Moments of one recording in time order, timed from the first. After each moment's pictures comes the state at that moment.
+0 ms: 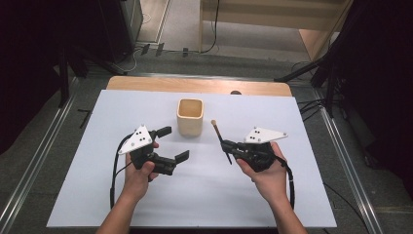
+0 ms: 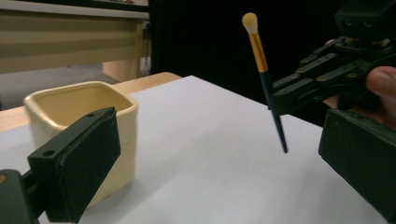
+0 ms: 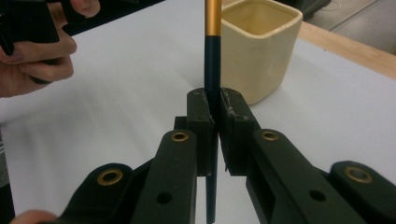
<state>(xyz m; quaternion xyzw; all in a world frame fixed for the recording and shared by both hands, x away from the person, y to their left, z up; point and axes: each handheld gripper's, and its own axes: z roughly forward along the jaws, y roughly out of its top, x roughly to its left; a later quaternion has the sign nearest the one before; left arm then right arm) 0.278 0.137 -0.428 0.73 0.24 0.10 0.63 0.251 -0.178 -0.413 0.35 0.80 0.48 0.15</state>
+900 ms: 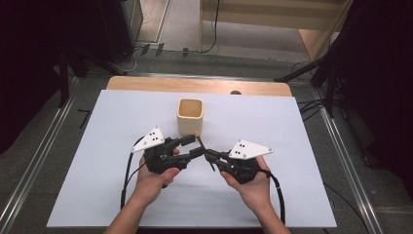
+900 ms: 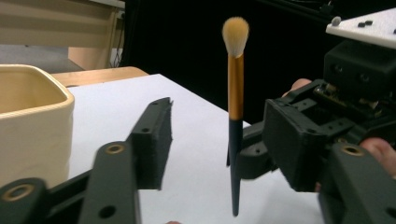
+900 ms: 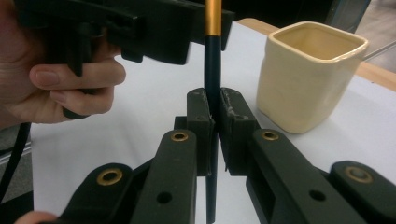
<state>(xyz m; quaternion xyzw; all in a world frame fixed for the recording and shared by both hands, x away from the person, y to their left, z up) 0.273 0.108 -0.429 0.72 0.27 0.02 0.64 0.234 -0.141 -0.432 0.29 0.79 0.52 0.15</state>
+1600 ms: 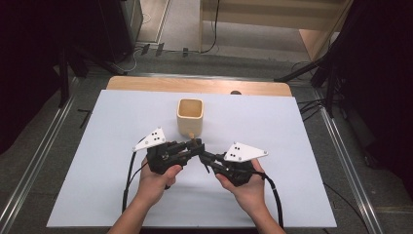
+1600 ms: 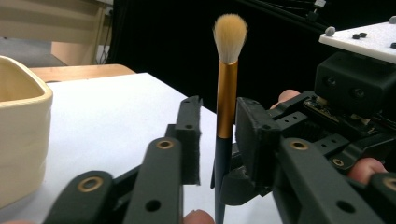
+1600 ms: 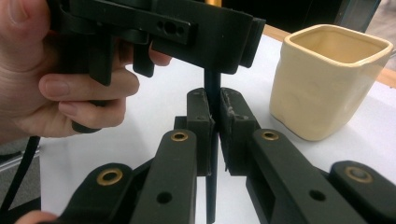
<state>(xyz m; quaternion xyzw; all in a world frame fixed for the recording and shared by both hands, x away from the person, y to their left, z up) 0.275 0.105 -0.433 0.71 0.27 -0.01 0.65 0.232 -0.131 -0.437 0.29 0.78 0.54 0.14</state>
